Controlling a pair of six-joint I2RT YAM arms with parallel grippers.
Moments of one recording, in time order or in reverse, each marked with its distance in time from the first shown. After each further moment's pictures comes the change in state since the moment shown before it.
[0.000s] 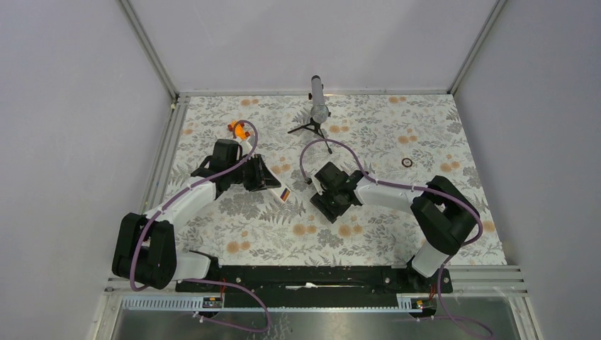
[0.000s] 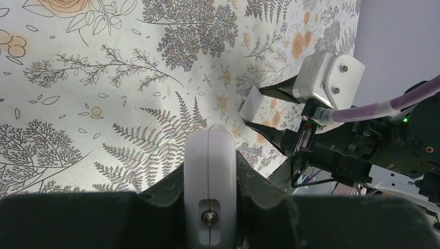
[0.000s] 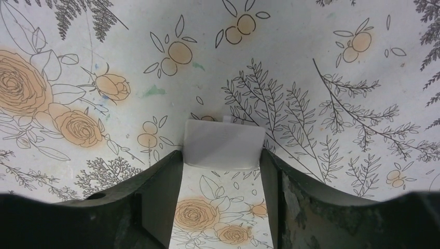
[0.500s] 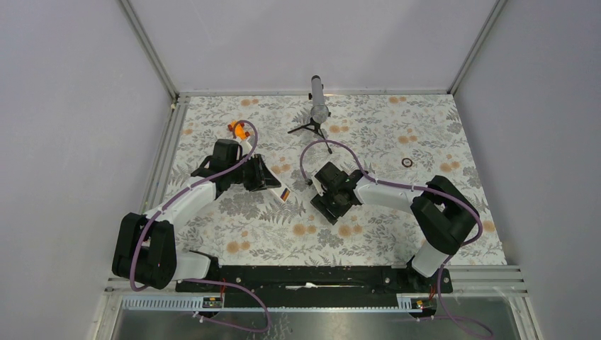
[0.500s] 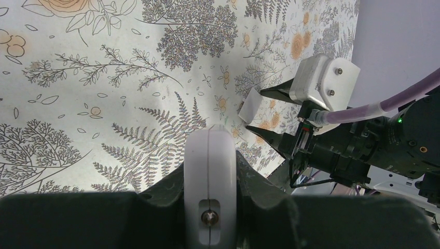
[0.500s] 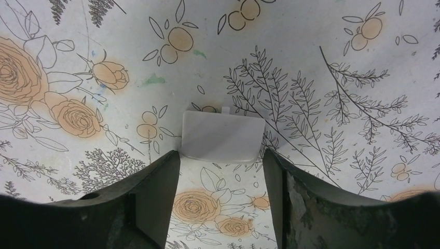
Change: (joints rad) left arm 0.000 0.000 0.000 0.002 0.000 -0.006; right arm 0.000 0.006 0.013 -0.037 -0.008 0.000
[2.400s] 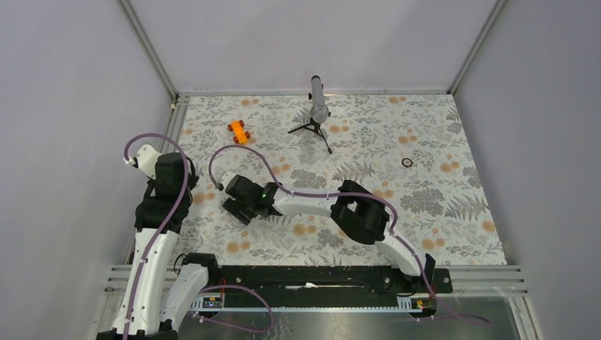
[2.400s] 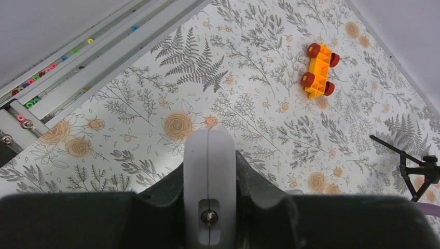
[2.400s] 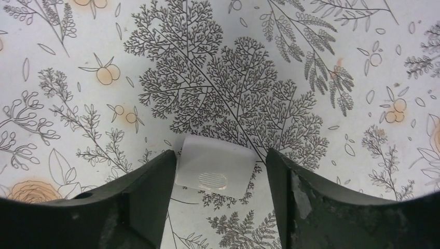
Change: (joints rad) left arm 0.209 -0.584 0.147 -0.557 -1.138 -0.124; right arm 0.366 0.649 0.838 0.176 0.144 0.092
